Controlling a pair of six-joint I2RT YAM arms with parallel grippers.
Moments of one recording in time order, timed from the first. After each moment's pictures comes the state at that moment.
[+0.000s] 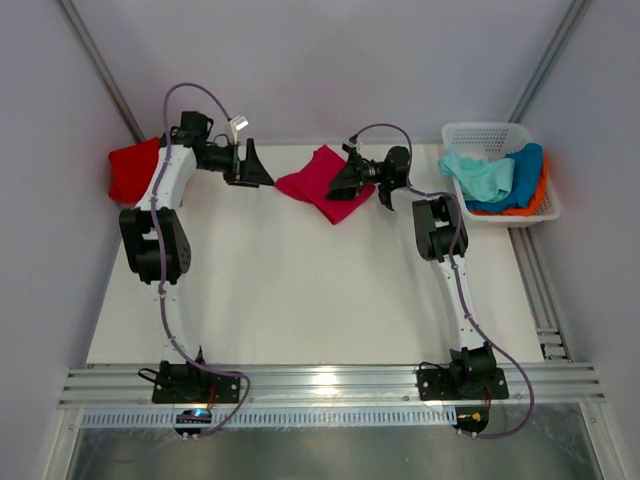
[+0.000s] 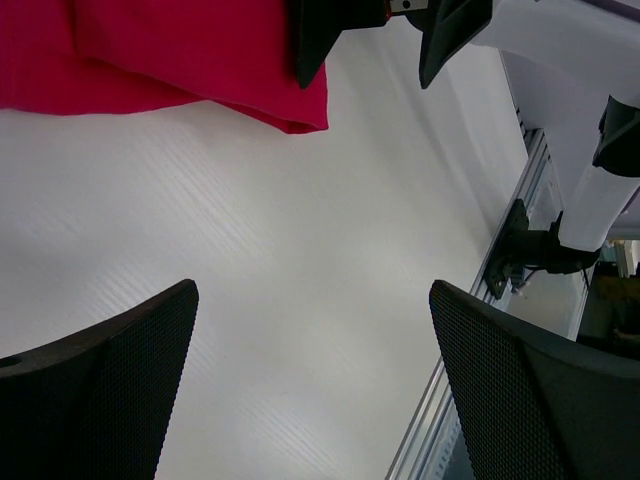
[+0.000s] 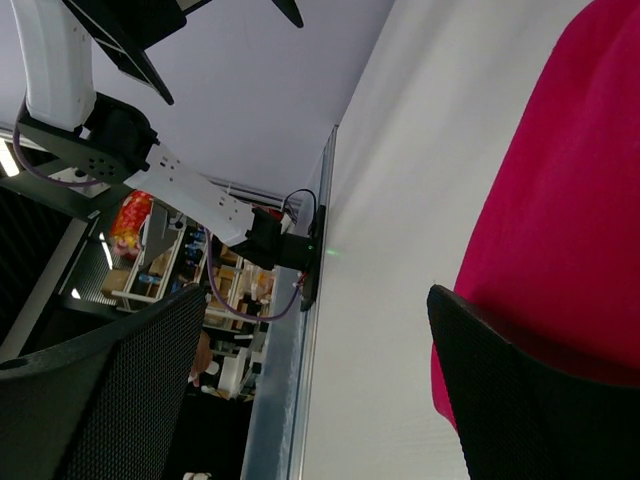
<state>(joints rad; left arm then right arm) -0.02 2.15 2.02 -0.96 1.01 0.14 0.24 2.71 1.99 1.05 -1.48 1.52</state>
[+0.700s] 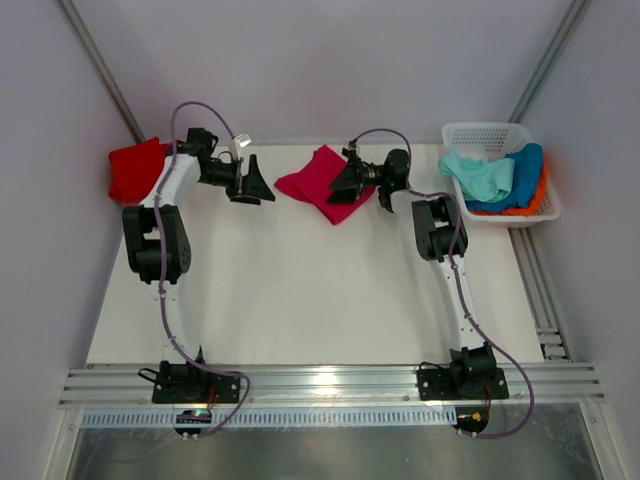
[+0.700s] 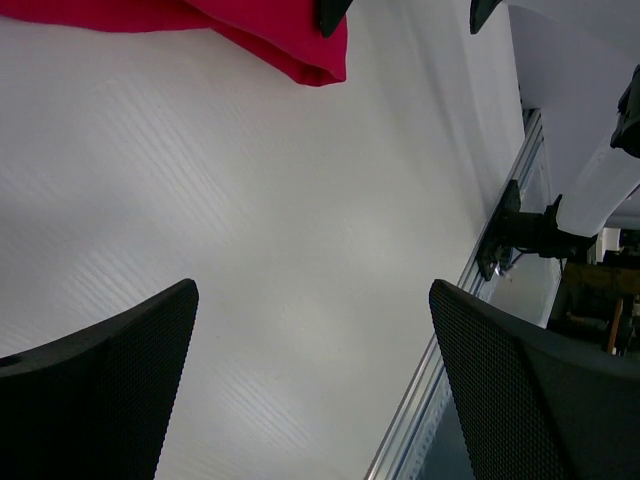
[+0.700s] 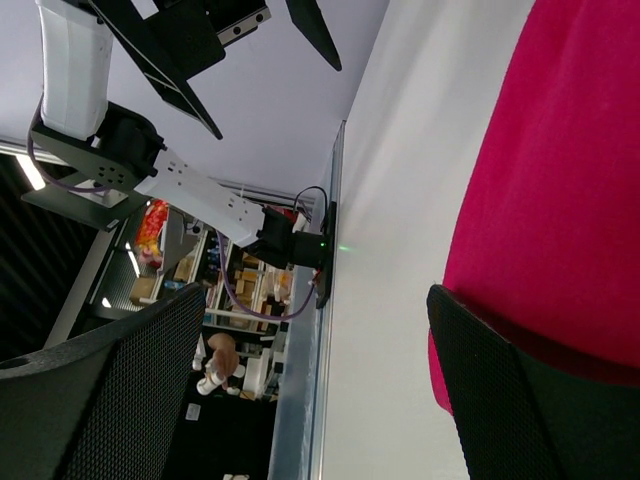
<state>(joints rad) -0.02 2.15 1.88 -0.95 1.01 0.16 0.24 2.71 1.96 1.06 -1.49 1.59</state>
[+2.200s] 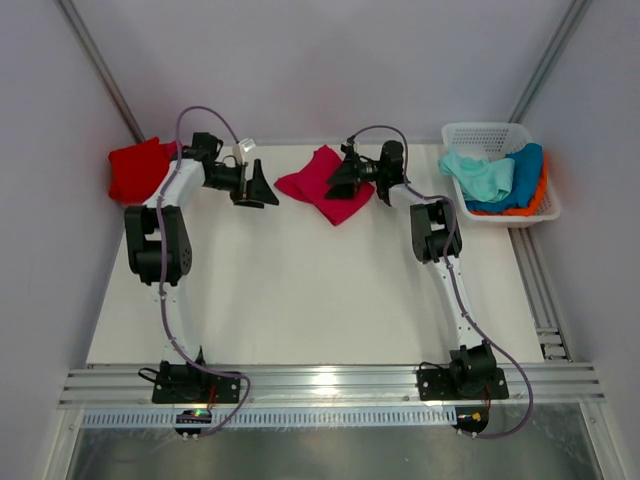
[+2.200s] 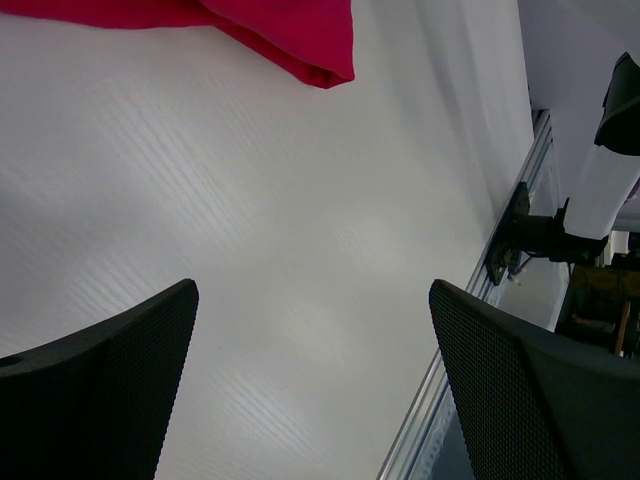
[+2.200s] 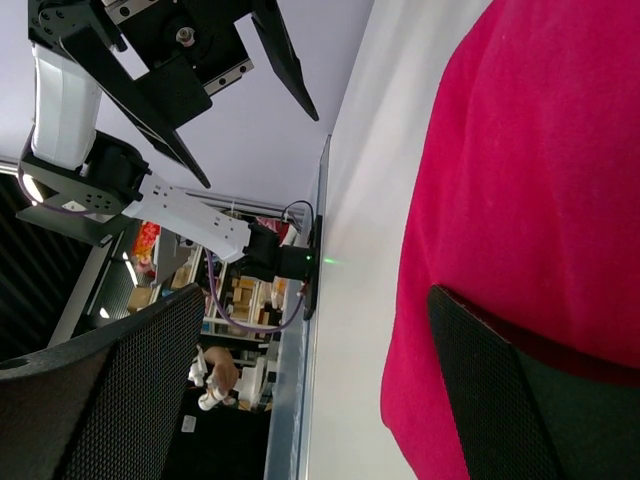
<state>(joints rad) -0.03 2.13 1.80 -0.86 1.00 0.13 0.23 2.84 2.22 0.74 -1.48 1.41</state>
